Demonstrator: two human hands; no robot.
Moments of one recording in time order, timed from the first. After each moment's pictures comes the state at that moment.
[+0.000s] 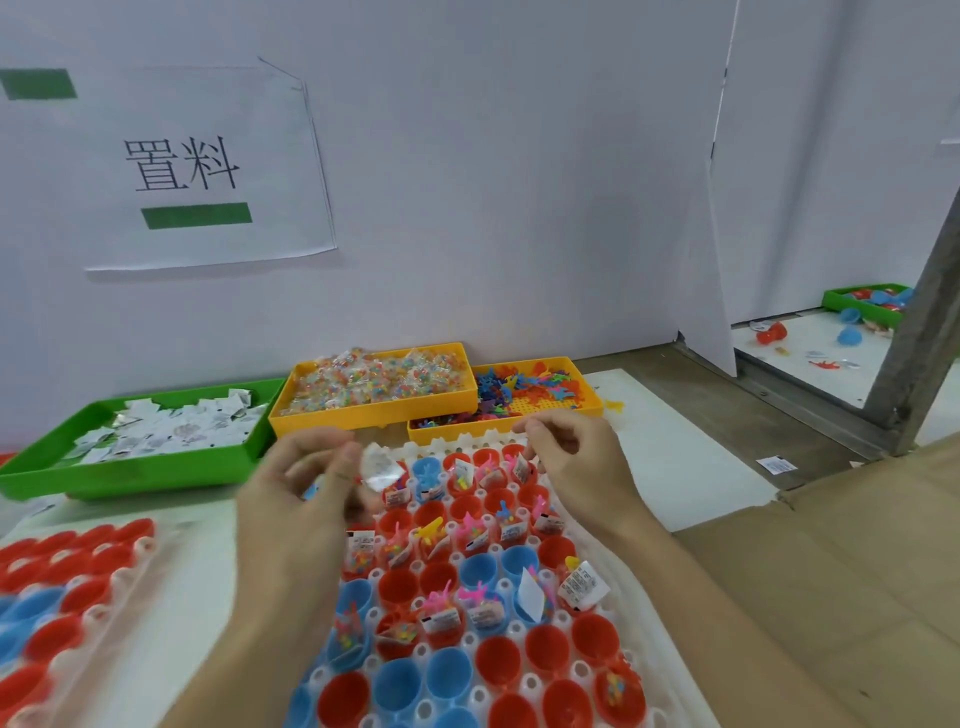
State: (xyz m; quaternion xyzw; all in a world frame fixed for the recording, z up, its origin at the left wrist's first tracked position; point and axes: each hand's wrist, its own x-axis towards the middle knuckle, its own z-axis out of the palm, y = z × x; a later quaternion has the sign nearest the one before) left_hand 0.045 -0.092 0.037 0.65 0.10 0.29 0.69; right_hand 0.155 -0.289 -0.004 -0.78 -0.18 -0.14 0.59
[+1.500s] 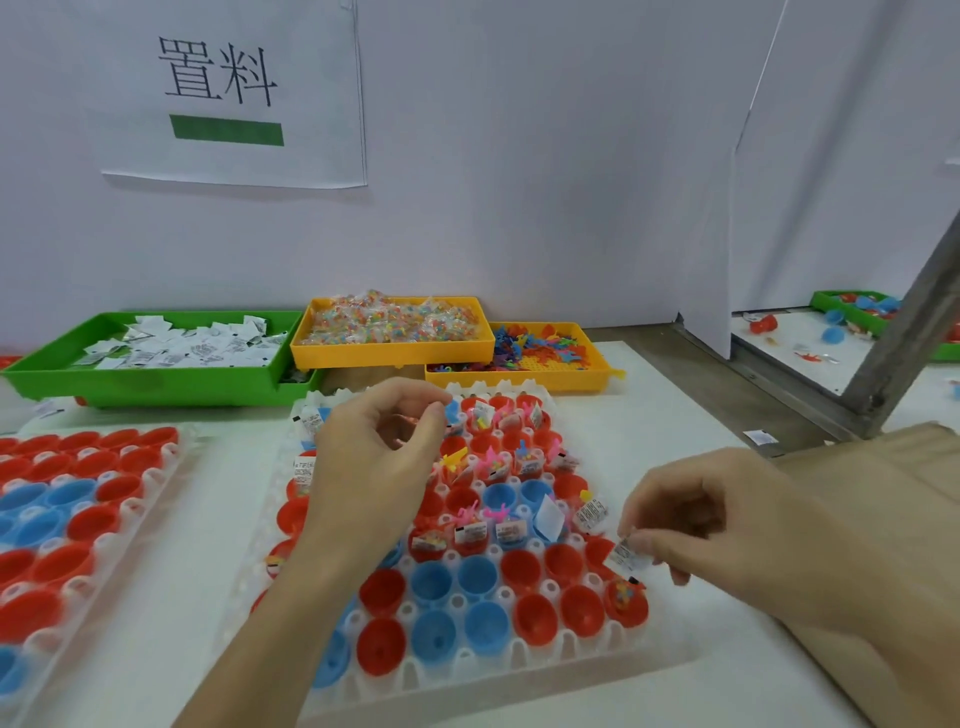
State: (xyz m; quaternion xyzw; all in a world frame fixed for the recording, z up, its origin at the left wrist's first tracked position) left_hand 0.024 -0.100 0.029 0.77 -0.01 0.28 0.57; right_hand 0.029 -0.366 0.054 -0.89 -0.27 0.06 0.36
